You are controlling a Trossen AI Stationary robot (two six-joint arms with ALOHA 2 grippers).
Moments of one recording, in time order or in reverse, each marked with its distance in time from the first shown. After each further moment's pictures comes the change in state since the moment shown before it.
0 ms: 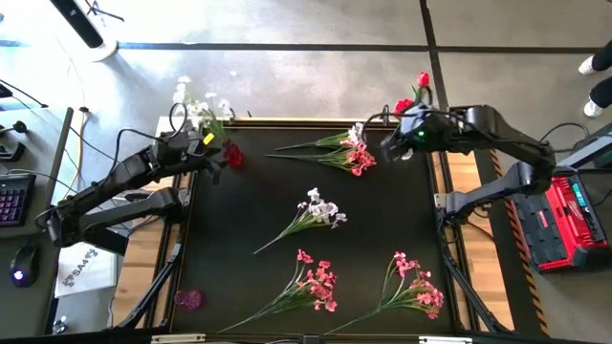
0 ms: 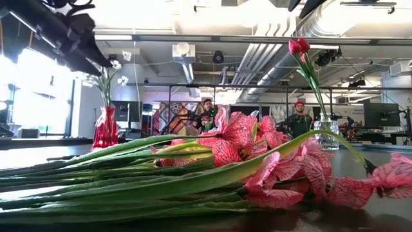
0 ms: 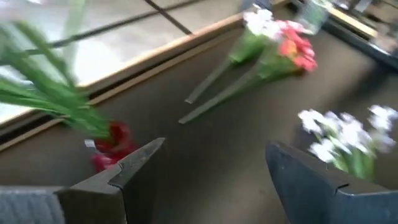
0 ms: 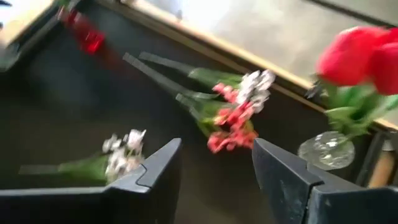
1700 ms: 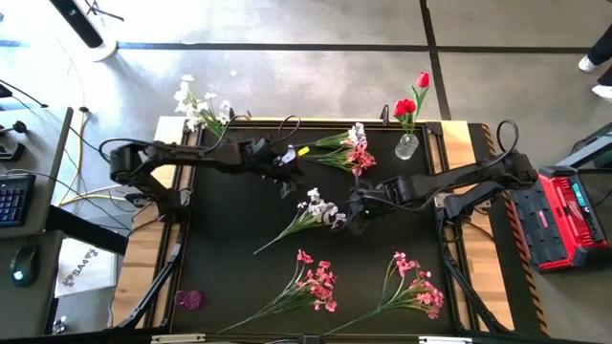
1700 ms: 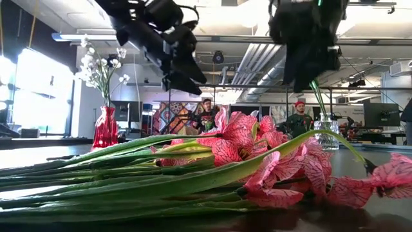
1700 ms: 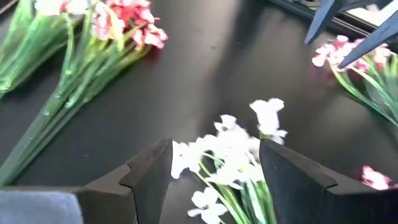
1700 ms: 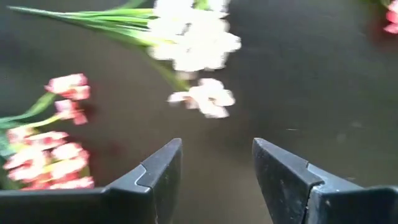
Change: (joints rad) left arm -0.304 1.057 0.401 0.537 0.252 0.062; right arm 0.286 0.137 -0.679 0.634 -0.275 0.157
